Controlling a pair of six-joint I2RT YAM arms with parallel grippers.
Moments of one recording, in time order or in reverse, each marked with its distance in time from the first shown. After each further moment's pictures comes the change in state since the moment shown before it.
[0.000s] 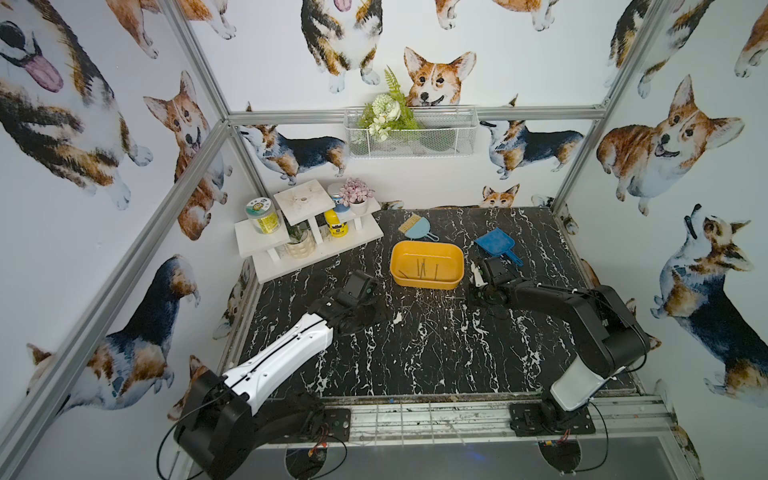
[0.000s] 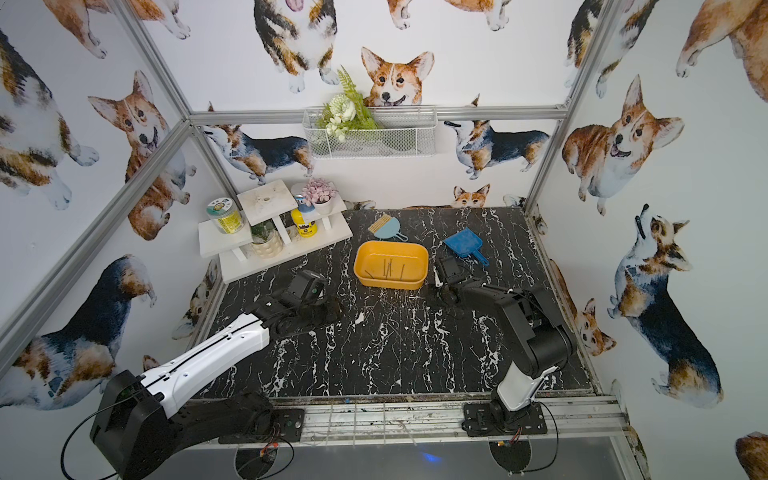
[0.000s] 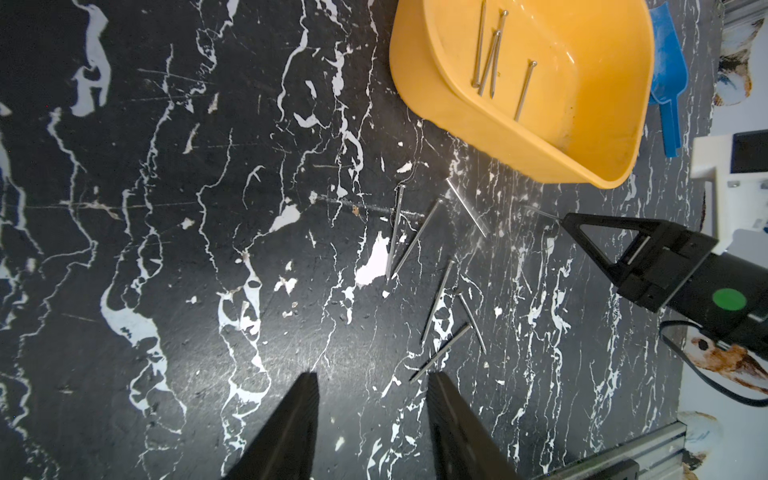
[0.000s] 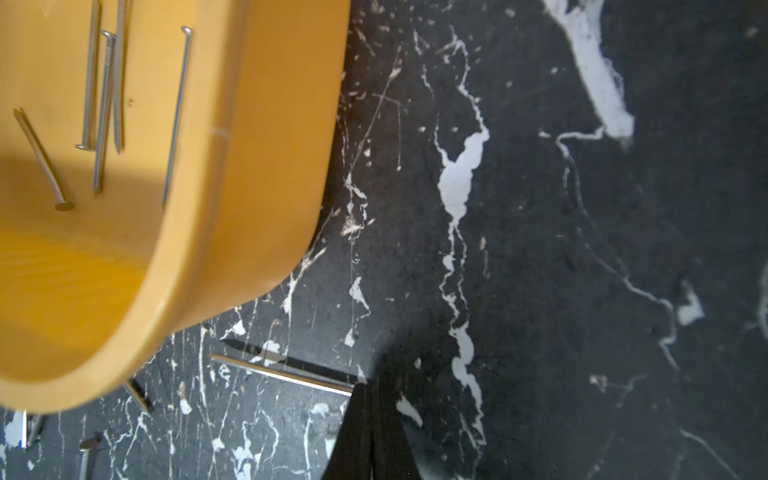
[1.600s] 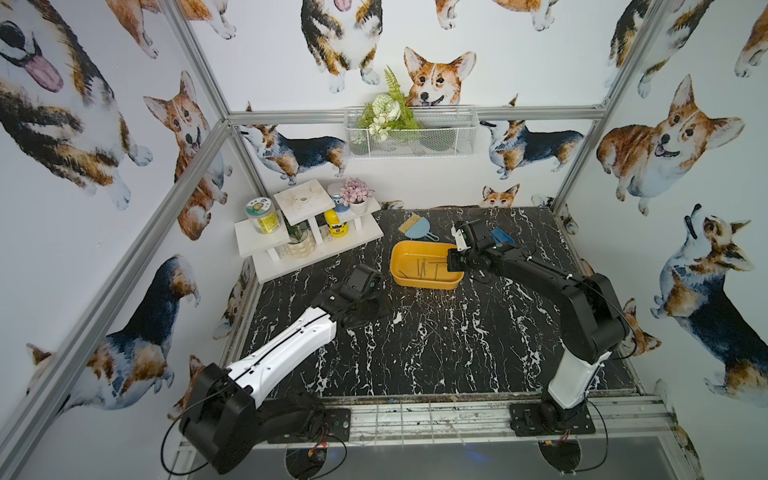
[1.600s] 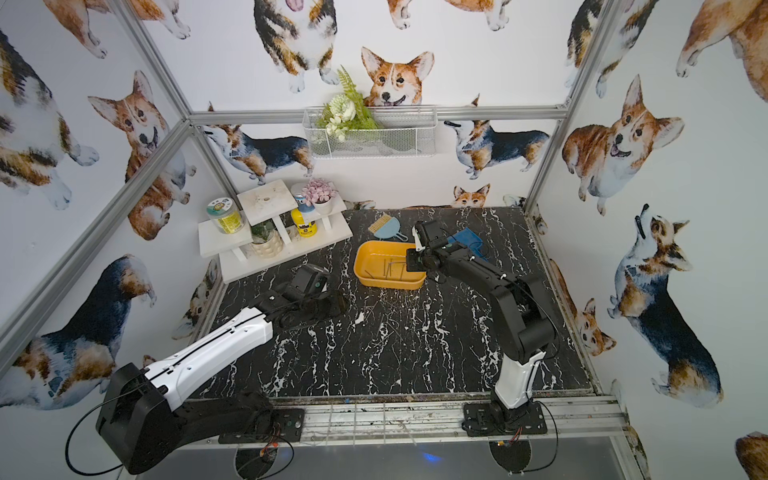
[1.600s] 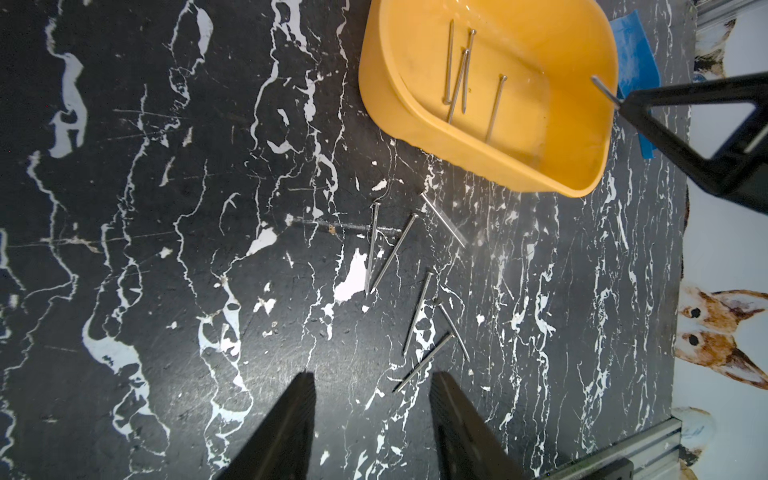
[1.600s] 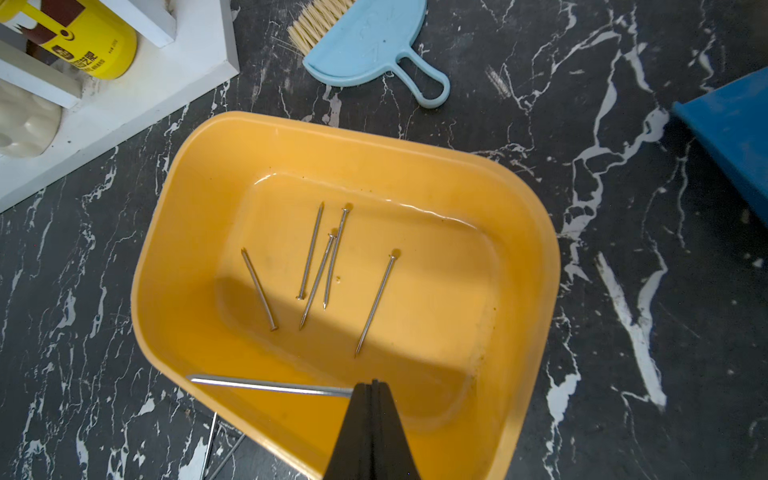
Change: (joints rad) left arm -0.010 0.039 0.063 0.003 -0.003 0.025; right arm 0.061 0.141 0.500 -0.214 -0.010 -0.057
